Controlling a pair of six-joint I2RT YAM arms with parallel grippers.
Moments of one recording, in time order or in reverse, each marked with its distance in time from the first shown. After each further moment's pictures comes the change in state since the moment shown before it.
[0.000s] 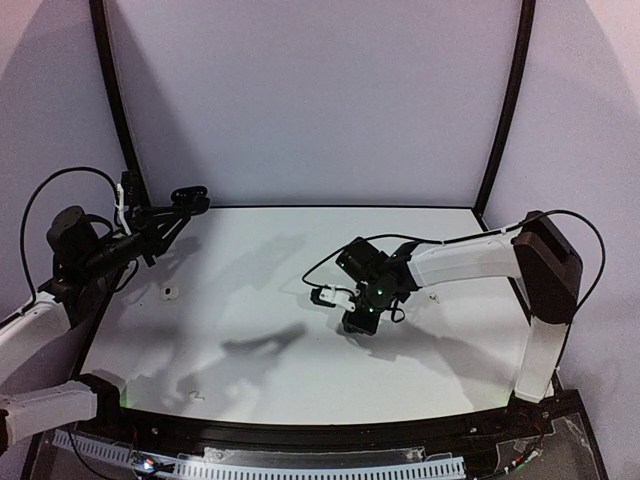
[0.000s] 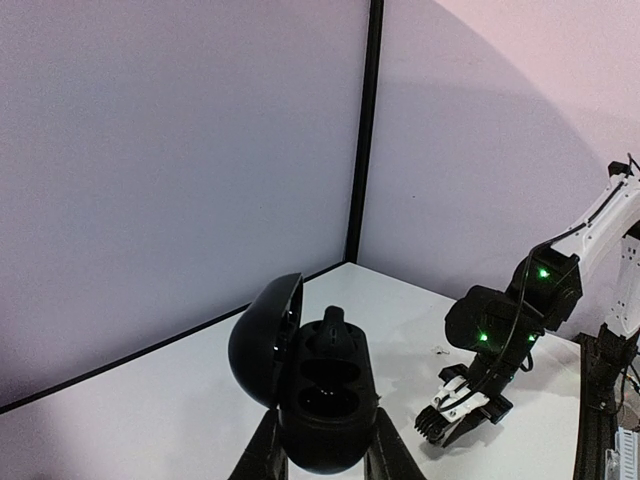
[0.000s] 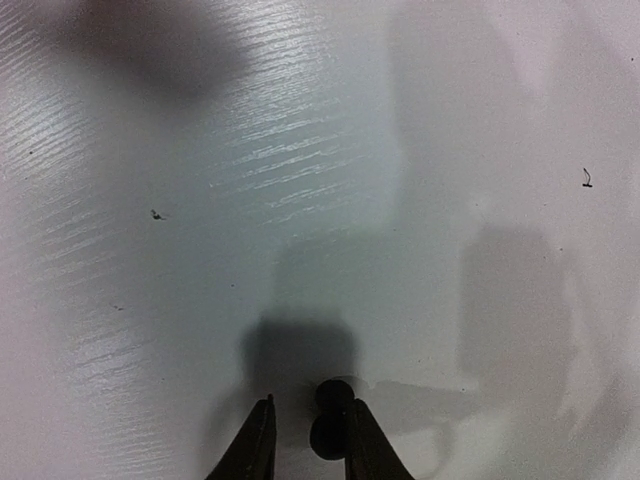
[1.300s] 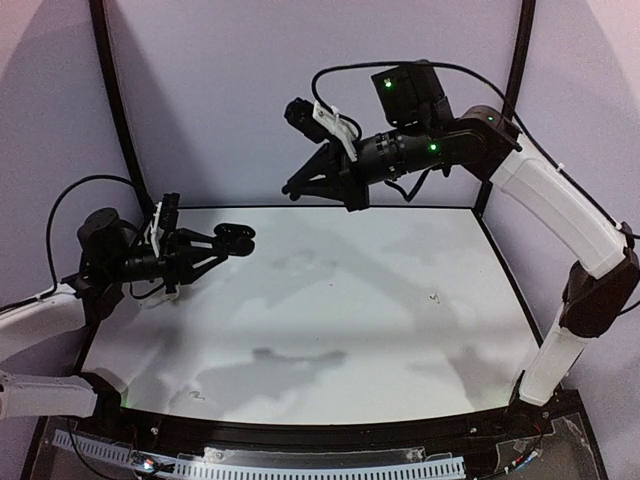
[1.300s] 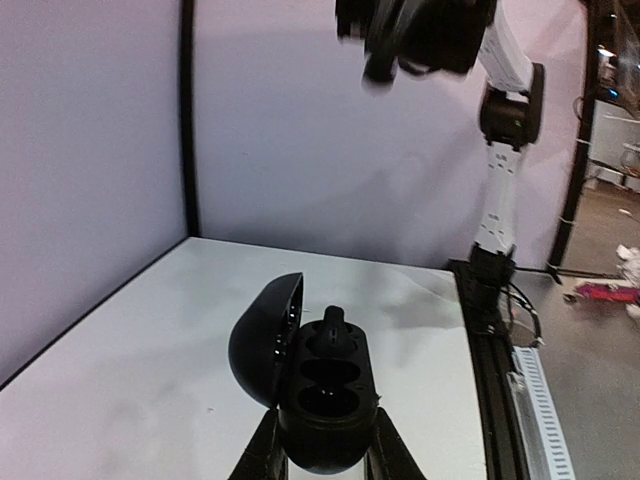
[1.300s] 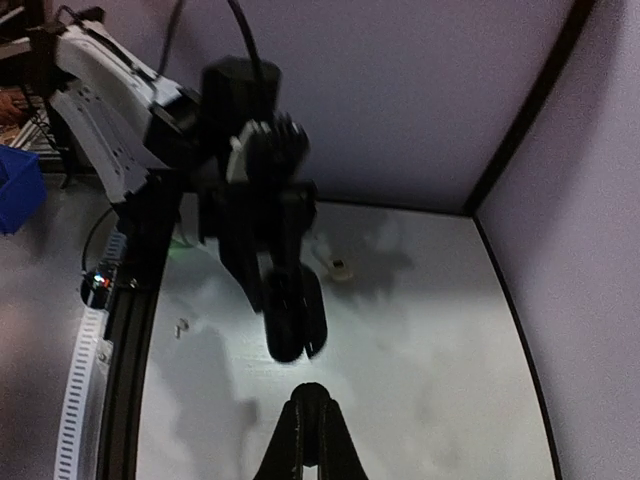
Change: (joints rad) left arm -0.186 0.126 0.001 0.048 0.247 0.093; right arm 0.078 -0.179 0.837 -0.307 -0.383 0.004
